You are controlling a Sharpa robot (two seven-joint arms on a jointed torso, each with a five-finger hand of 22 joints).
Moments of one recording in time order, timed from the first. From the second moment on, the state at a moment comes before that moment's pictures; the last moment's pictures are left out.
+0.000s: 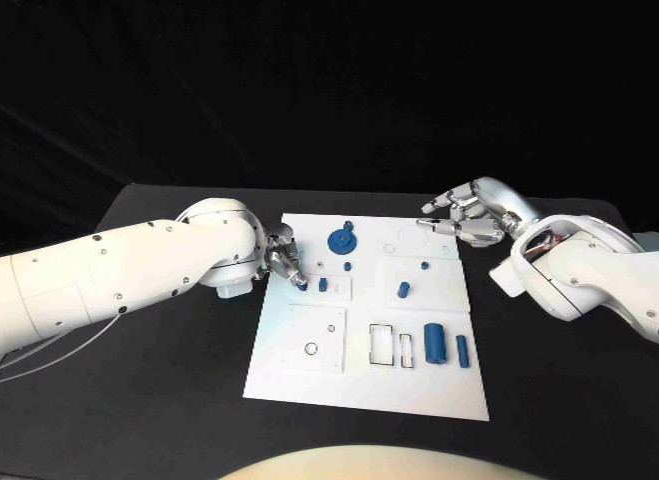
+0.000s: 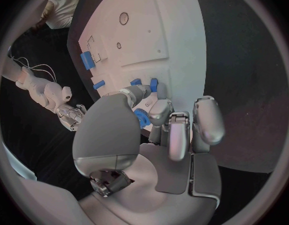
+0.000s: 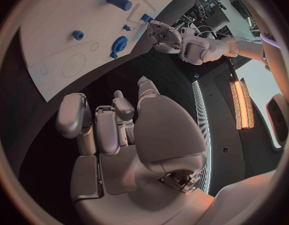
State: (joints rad) left arm 1.24 -0.74 -0.04 1.49 -1.11 0.14 -0.63; left_hand 1.23 -0.21 0.59 0.17 0.41 1.03 0.06 0.40 0.72 1.37 -0.03 1.16 1.06 1.47 -0.08 1.55 1.31 0.09 1.40 0.02 1.35 1.15; right arm 1.27 -0.95 -0.12 1.62 -0.95 -0.50 -0.01; right_hand 1.34 -0.05 -0.09 0.26 0.35 0.96 0.15 0.15 0.13 1.24 0.06 1.15 1.12 1.47 -0.01 1.36 1.25 0.08 1.34 0.09 1.16 1.28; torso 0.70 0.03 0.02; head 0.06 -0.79
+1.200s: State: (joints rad) left arm 1.24 -0.71 -0.04 1.45 -1.11 0.16 -0.63; left_hand 1.08 -0.20 0.52 0.14 0.38 1.05 0.02 0.40 0.73 1.37 -0.04 1.15 1.05 1.46 -0.09 1.55 1.31 0.09 1.41 0.02 1.35 1.14; right arm 1.27 -0.95 -0.12 1.62 -0.95 -0.50 -0.01; right_hand 1.34 -0.05 -0.10 0.27 0.35 0.96 0.15 0.15 0.12 1.24 0.06 1.15 1.12 1.47 -0.01 1.36 1.25 0.08 1.34 0.09 1.16 1.28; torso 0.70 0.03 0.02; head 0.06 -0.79
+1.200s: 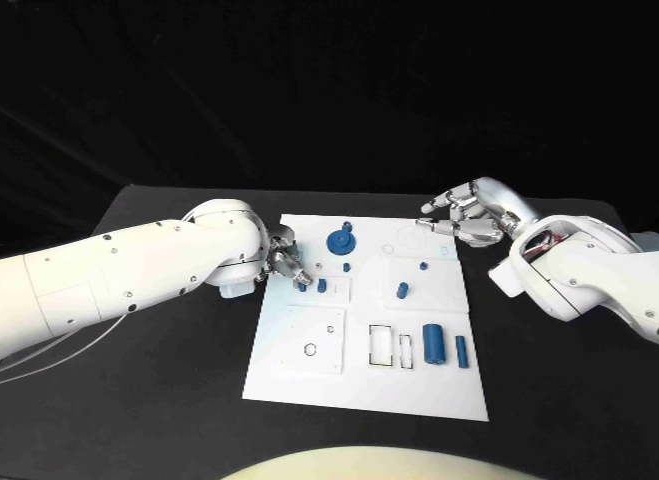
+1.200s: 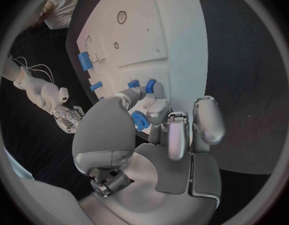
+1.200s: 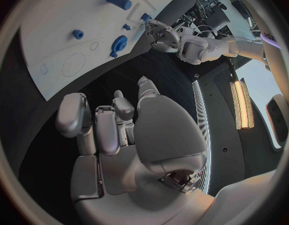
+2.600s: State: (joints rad) left arm 1.24 -0.75 -0.03 1.49 -0.92 -0.10 -0.48; left_hand 1.26 -0.13 0.15 0.28 0.39 0.88 0.11 0.34 0.66 1.06 0.03 0.85 0.71 1.47 -0.04 1.47 1.31 0.11 1.32 0.05 1.22 0.96; right arm 1.26 -0.95 -0.12 1.61 -0.95 -0.50 -0.01; right_hand 1.34 -0.05 -0.10 0.27 0.35 0.96 0.15 0.15 0.12 1.24 0.06 1.15 1.12 1.47 -0.01 1.36 1.25 0.08 1.34 0.09 1.16 1.28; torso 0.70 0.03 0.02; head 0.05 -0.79
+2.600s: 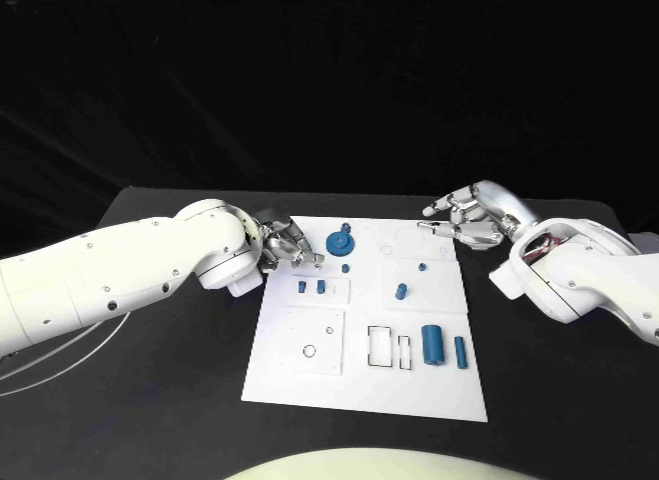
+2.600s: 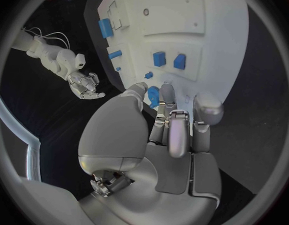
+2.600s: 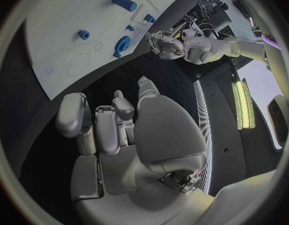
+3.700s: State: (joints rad) left arm 1.19 -0.63 -0.05 1.43 -1.45 -0.24 -0.12; left_hand 1.46 -0.25 0.35 0.21 0.40 0.93 0.12 0.22 0.34 0.96 0.07 0.38 0.23 1.41 -0.01 1.09 0.90 0.16 1.27 0.08 1.09 0.79; right arm 1.25 -0.96 -0.12 1.62 -0.95 -0.51 -0.01; right_hand 1.34 -0.05 -0.10 0.27 0.35 0.96 0.15 0.15 0.12 1.24 0.06 1.14 1.11 1.47 -0.01 1.36 1.25 0.08 1.34 0.09 1.15 1.28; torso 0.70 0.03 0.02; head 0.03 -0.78
